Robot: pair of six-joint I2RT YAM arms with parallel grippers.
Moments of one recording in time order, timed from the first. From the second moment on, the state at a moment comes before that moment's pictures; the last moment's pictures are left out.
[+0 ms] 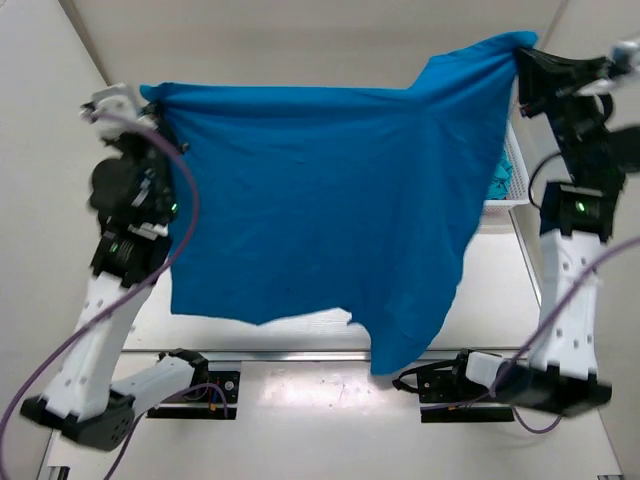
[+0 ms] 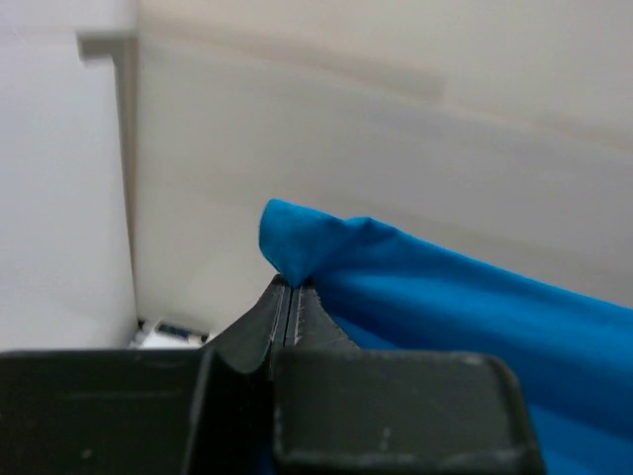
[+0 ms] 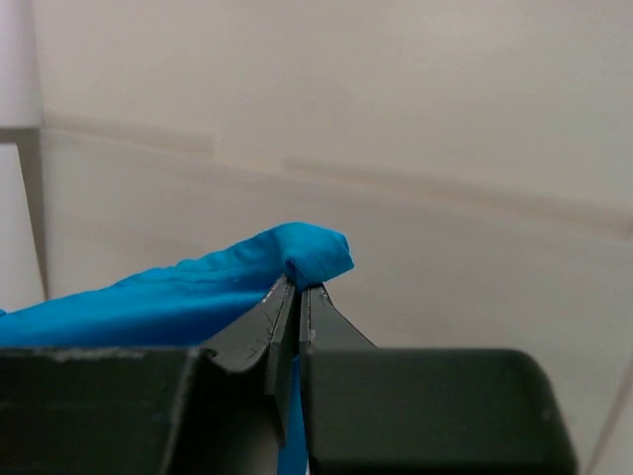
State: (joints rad) left arm -0.43 0.99 1.45 0.00 -0.61 0.05; right arm -0.23 1.16 1.58 0.30 -0.55 0.25
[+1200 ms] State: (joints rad) left arm -0.11 1.86 1.18 -0.05 -0.22 -0.27; right arm -0.09 1.85 1.34 0.01 -0.65 0.15
